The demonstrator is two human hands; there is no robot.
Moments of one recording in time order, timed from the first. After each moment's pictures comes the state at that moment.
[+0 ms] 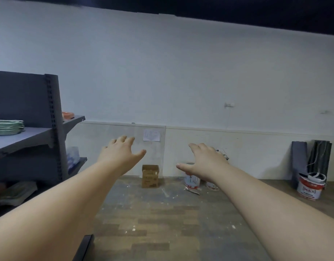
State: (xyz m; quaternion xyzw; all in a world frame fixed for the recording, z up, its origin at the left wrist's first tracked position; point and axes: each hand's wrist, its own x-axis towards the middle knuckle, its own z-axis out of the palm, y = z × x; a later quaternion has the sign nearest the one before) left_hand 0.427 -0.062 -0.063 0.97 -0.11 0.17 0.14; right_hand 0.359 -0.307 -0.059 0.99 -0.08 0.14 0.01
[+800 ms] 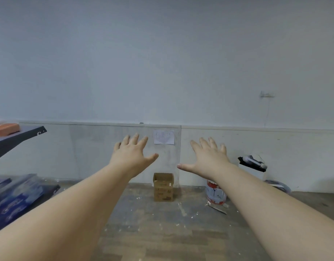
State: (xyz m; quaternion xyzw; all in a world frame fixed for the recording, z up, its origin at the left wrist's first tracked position) left_hand 0.870 -0.246 -0.092 0.98 -0.09 0.16 0.06; right_hand 0.836 -0.477 -0.093 0.99 -0.04 0.12 0.01
